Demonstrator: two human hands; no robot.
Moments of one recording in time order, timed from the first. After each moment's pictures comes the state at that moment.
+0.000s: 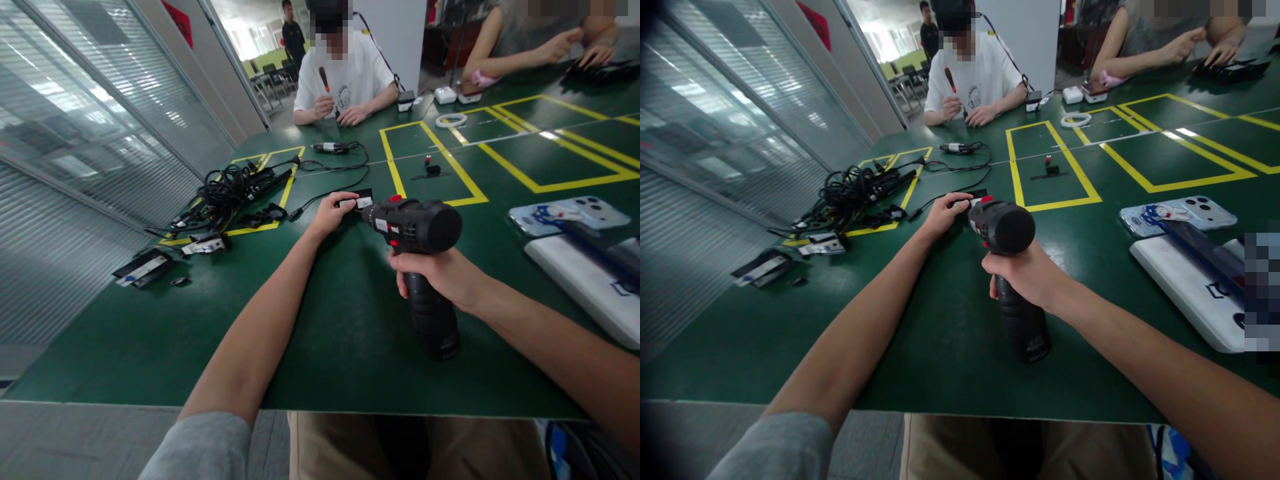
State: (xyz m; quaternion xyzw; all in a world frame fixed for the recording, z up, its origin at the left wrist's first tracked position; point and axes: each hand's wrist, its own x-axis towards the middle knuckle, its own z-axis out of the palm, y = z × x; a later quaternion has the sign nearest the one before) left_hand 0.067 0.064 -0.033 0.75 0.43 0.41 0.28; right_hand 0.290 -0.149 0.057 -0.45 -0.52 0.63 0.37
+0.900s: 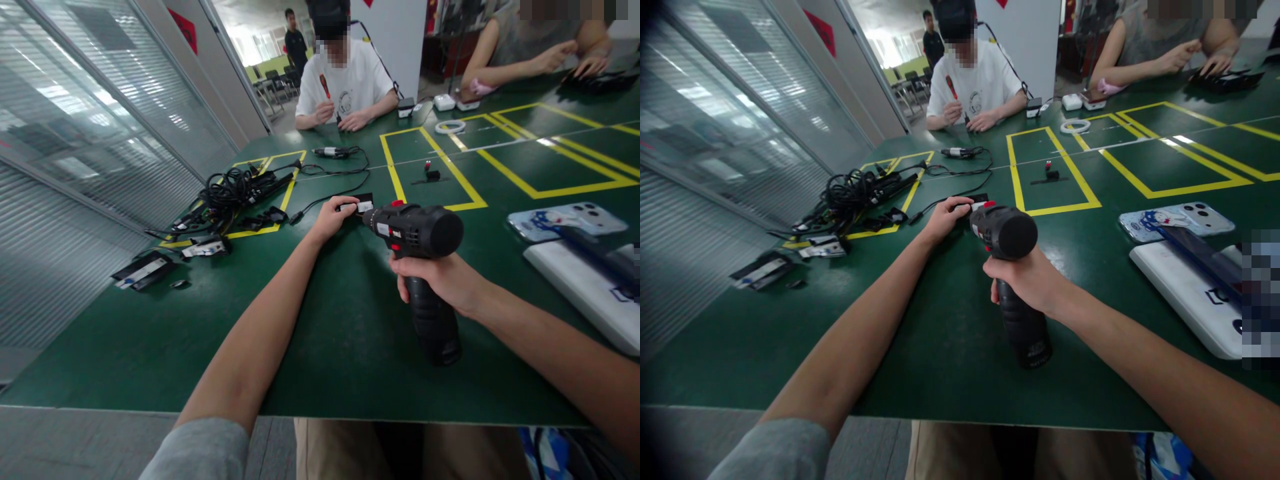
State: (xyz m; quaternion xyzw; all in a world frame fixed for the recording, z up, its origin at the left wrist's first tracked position) left_hand 0.071 0.057 -0.026 0.74 0.45 0.40 0.30; right_hand 0.291 -0.149 0.059 -0.44 -0.52 0.63 0.36
